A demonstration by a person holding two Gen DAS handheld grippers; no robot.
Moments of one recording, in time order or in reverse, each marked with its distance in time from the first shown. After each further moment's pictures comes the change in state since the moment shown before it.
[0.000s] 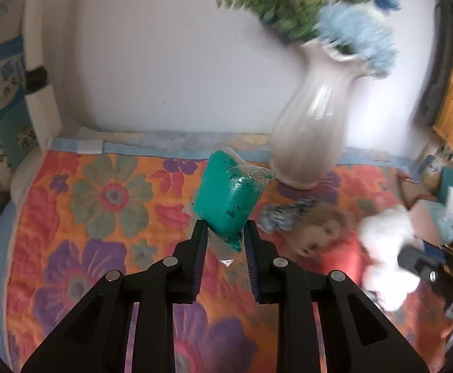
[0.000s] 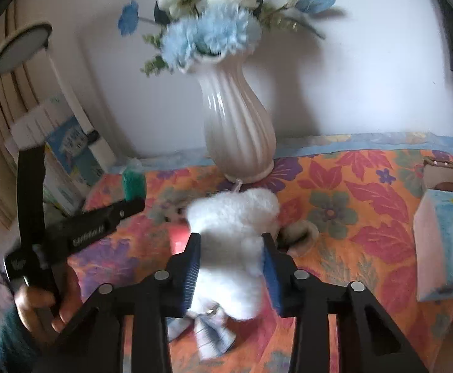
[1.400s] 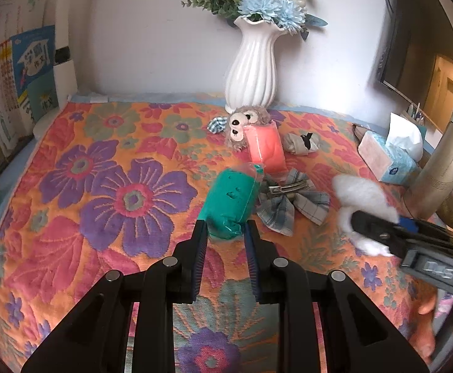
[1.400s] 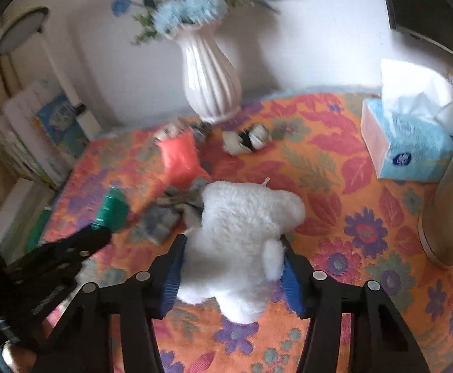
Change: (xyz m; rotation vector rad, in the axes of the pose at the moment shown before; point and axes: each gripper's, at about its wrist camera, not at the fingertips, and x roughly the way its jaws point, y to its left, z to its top) left arm -0.074 -0.040 -0.102 0.032 0.005 -0.014; right arm -0.049 0.006 -0.087 0.062 0.052 -0.115
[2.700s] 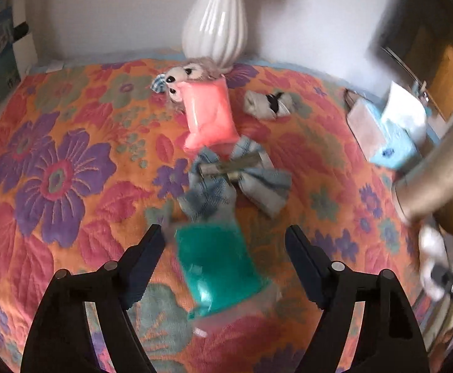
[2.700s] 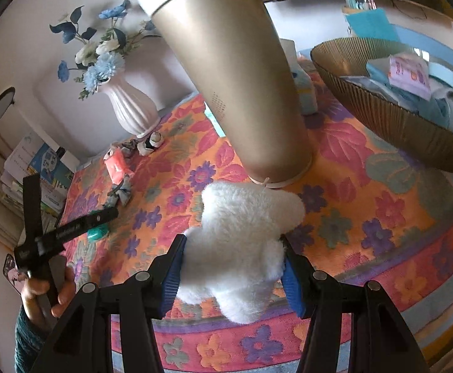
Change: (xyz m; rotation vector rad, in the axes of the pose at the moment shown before) left arm 0.039 -0.053 0.008 -0.023 0.234 -0.040; right arm -0.105 -0.139 -0.050 0.259 0.034 -0.021
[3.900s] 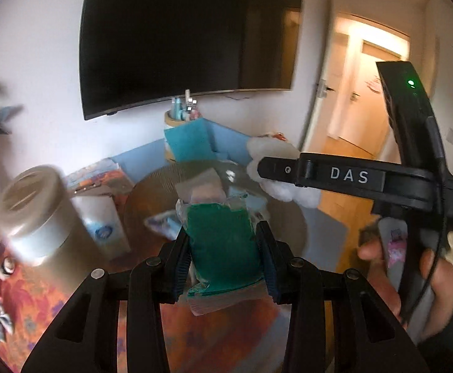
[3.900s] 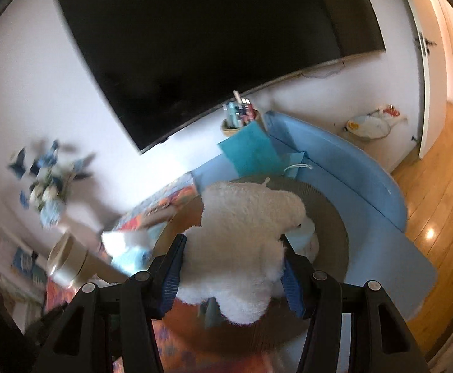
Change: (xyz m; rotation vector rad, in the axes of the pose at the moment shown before) left arm -0.068 -0.369 0.006 0.501 -0.247 -0.395; right arm -0.146 -0.161 0.142 0.167 -0.272 -0.175
